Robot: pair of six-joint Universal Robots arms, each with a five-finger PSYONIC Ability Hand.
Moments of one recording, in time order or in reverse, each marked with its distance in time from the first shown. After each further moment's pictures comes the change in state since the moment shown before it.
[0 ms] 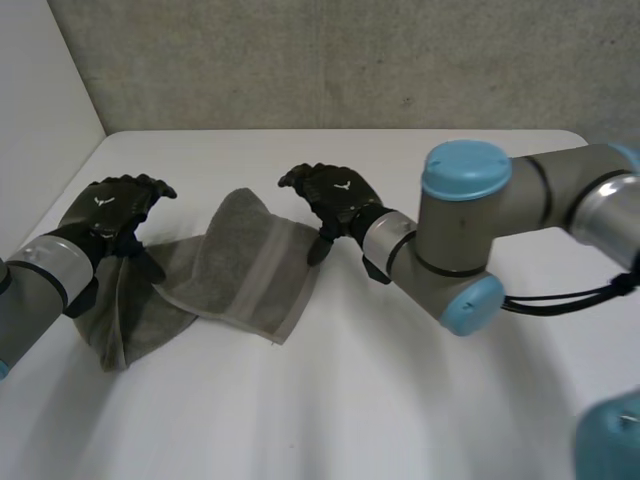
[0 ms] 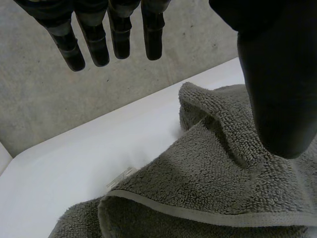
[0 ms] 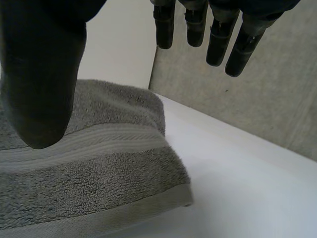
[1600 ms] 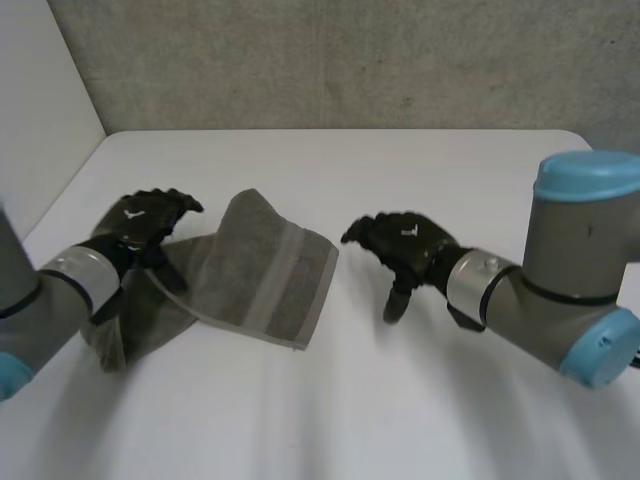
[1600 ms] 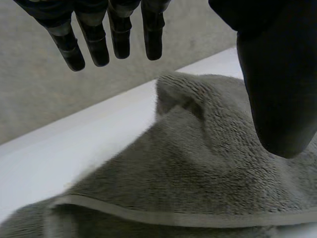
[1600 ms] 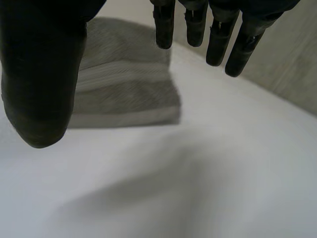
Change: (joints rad) left arm -0.053 -0.100 0.034 0.016 0.031 0.002; right arm -0.178 -0.398 0.596 0.070 -0.108 -0.276; left_hand -0.001 -0.002 0.000 0.000 0.000; right_hand 0.002 -0.001 0.000 0.000 -0.003
